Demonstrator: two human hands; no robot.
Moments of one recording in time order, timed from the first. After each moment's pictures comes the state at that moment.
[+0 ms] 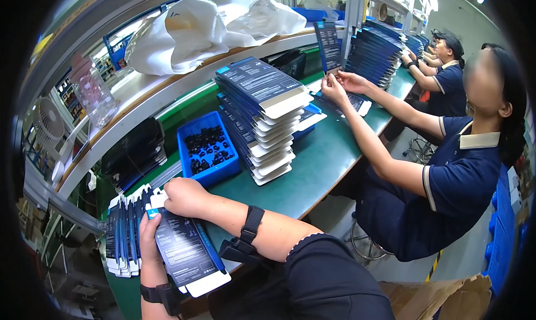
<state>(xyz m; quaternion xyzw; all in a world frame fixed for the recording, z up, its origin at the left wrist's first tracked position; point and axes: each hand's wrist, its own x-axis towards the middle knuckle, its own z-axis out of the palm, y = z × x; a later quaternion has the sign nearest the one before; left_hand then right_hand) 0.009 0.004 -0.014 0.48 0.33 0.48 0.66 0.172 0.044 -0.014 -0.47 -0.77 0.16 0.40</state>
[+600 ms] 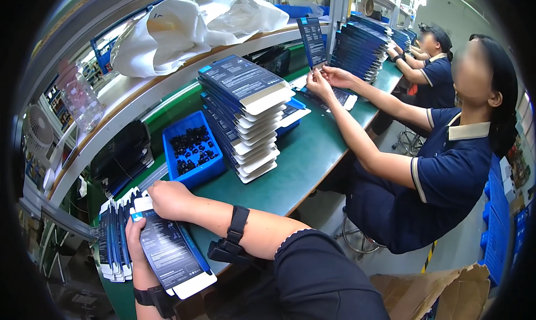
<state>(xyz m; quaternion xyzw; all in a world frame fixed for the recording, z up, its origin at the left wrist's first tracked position) 0.015 0.000 -0.003 0.47 0.35 0.51 0.63 0.168 0.041 -0.012 -0.48 -0.78 0.13 0.38</state>
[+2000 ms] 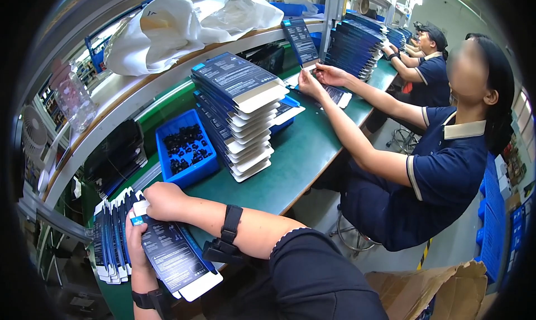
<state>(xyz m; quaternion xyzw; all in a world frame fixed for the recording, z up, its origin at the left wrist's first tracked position) 0.016 -0.003 -0.013 0.48 0.32 0.50 0.65 0.168 0.039 -0.007 -0.50 -0.78 0.19 0.33</state>
